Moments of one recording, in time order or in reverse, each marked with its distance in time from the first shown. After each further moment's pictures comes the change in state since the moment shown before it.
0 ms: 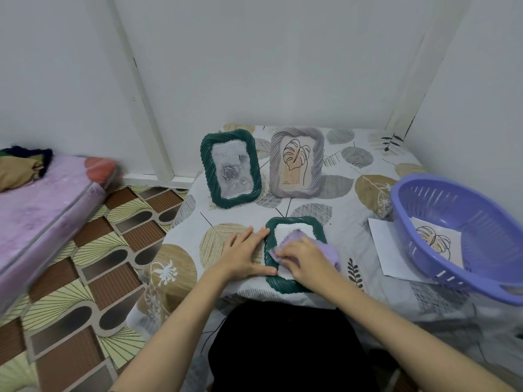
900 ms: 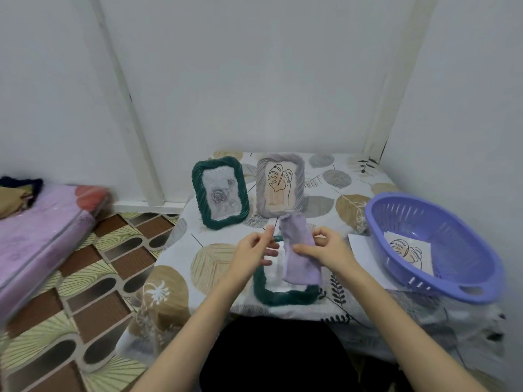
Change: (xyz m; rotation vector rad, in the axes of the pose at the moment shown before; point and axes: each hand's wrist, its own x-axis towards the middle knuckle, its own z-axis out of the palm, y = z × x) left_hand -0.016 0.093 -0.030 -1.026 0.314 -0.130; right_hand -0.021 -0.014 -0.085 0.813 0.227 0.533
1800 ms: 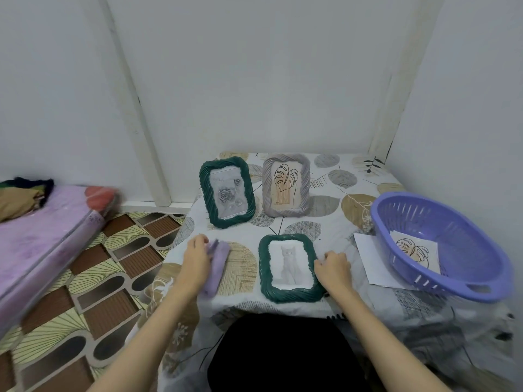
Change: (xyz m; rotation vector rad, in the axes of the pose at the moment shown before) left_hand 0.012 -0.054 -0.109 0.902 0.282 0.064; right_hand 0.023 0.069 0.017 -0.746 0.304 0.159
